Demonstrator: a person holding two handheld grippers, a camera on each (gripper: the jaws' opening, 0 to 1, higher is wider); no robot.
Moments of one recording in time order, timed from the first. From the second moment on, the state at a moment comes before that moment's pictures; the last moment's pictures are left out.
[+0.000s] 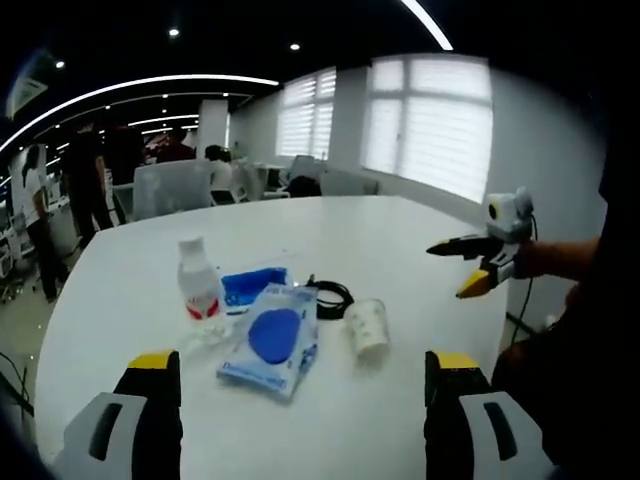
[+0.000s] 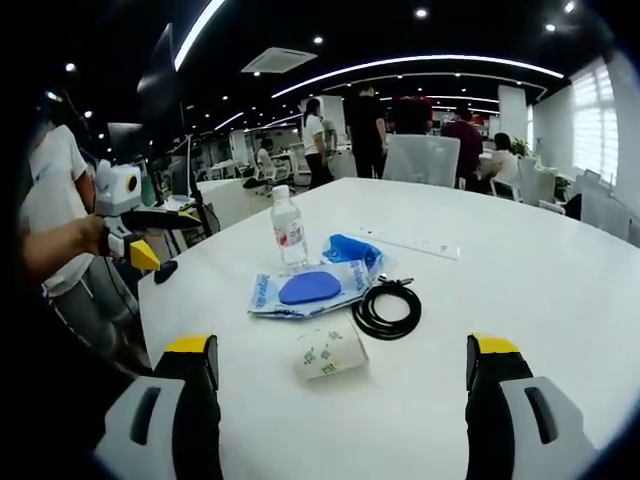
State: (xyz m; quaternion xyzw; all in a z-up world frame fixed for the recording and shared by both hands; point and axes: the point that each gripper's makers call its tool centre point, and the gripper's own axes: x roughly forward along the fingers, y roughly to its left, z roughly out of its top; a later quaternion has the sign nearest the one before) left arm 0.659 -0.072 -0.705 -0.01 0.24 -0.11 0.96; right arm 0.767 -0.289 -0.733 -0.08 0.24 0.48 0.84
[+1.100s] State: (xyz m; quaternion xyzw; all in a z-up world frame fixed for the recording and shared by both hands) left arm 0.660 -0.055 -0.756 -0.07 0.27 0.01 0.96; right arm 0.801 -0.244 -0.732 -0.09 0.24 0.52 0.81
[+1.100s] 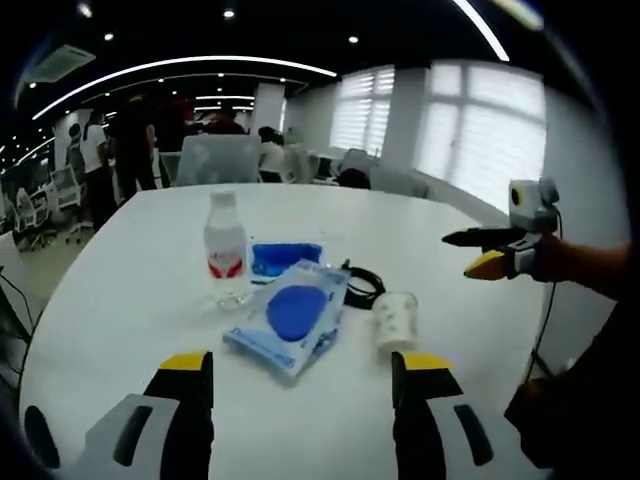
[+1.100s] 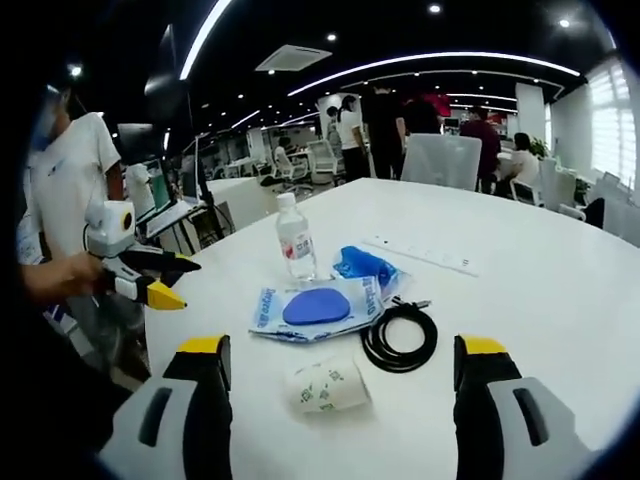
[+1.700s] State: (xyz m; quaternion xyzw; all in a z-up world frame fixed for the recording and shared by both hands) left arm 0.673 -0.061 -0.797 -0.16 0.29 0.09 0.94; right arm 0.848 -0.204 -0.754 -0.12 0.25 0.56 0.78
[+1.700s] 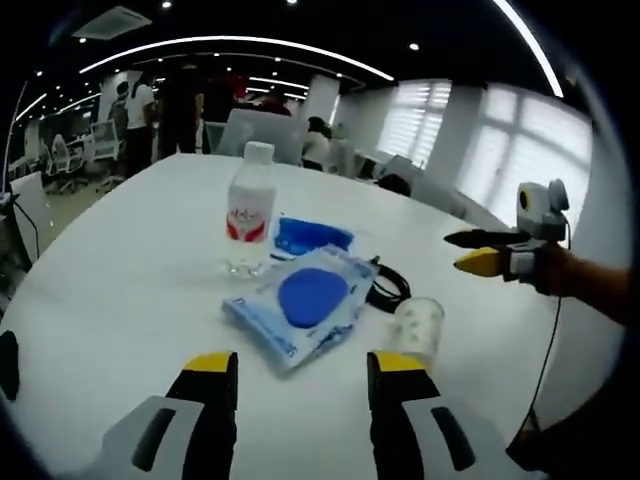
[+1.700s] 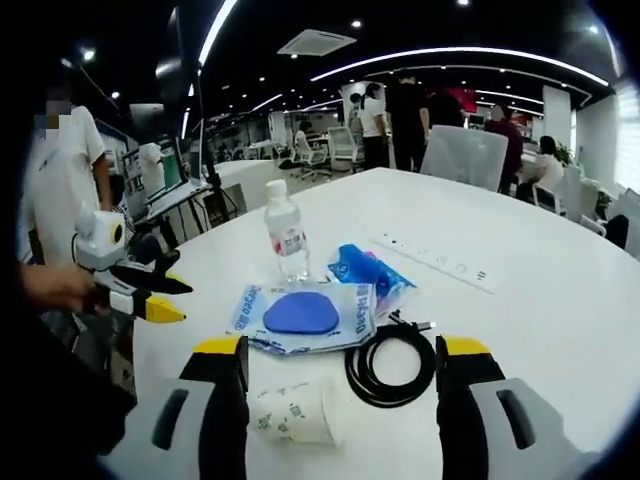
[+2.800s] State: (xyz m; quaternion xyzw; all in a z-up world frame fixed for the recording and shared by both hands) left arm 0.705 -0.057 -0.859 -0.23 0.32 0.15 0.91; right arm 0.886 -0.158 -0.826 -0.13 0.30 0.56 0.76
